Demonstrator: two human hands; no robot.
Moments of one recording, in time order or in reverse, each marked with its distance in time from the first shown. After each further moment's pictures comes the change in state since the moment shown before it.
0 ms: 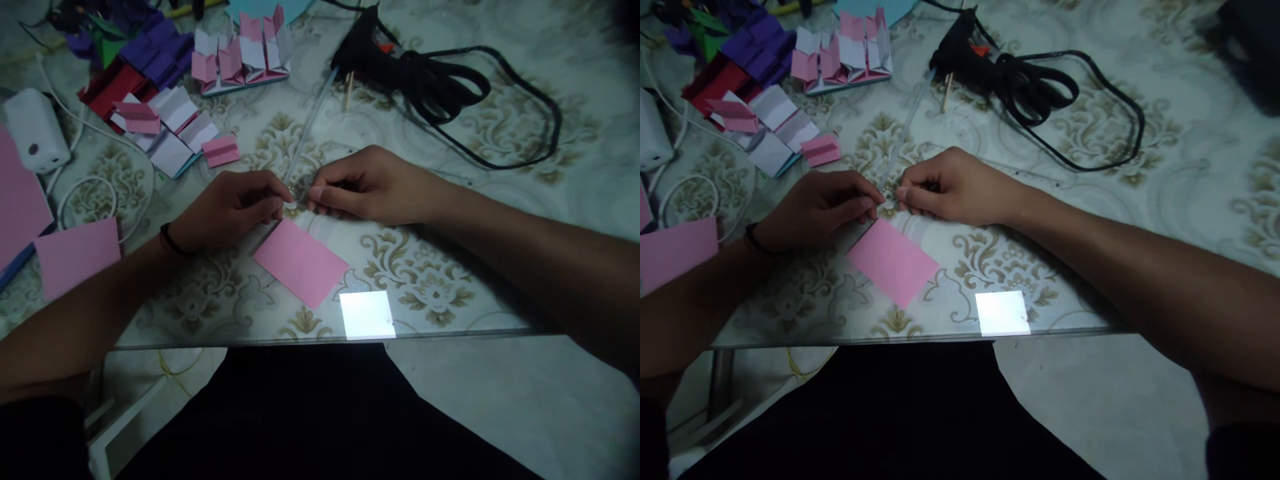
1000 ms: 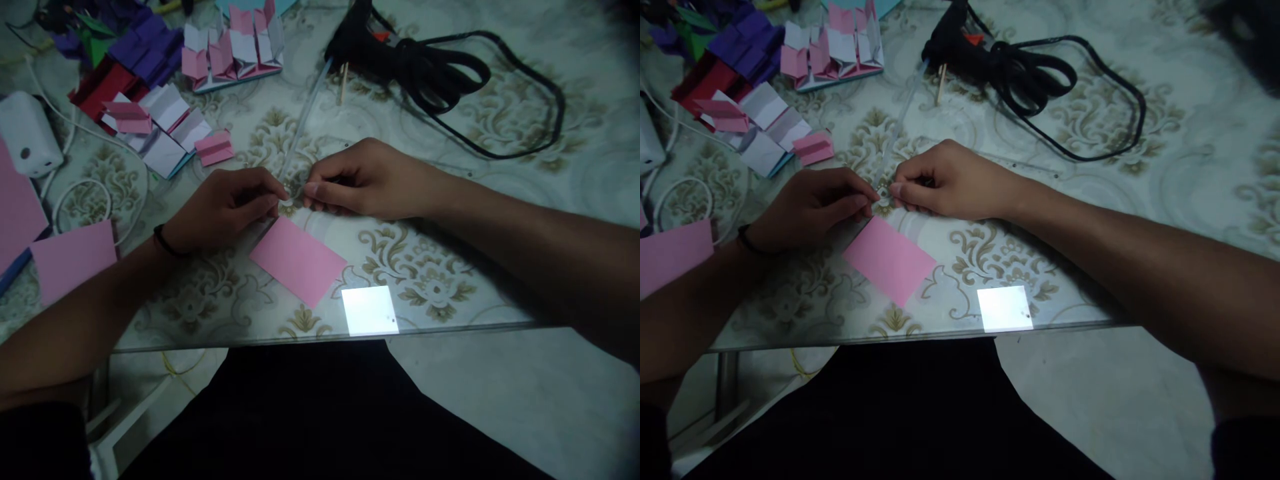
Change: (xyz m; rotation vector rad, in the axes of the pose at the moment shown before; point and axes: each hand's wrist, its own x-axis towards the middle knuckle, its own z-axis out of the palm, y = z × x) left_hand -0.001 0.002 0.001 -0.012 0.012 -0.021; right_hand 0.001 -0.002 -0.001 0.027 0.011 -0.019
